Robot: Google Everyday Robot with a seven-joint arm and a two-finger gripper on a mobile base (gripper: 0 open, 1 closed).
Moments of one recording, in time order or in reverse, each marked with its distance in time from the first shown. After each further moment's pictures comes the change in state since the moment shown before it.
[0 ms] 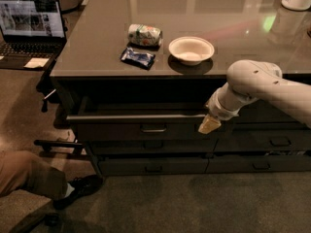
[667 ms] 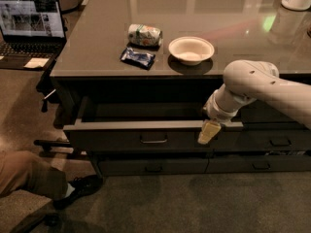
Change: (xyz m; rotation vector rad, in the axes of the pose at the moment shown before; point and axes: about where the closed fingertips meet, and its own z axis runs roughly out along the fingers) arm -0.003 0.014 -0.004 -0.028 0.029 -0.034
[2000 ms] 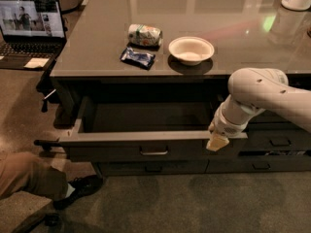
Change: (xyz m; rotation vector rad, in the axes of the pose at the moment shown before) arm 0.028 0.063 -0.014 -0.109 0.087 0.049
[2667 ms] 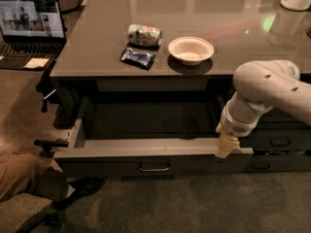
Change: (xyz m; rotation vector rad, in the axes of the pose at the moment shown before) arm 0.012 0.018 -0.033 0.000 0.071 -0.010
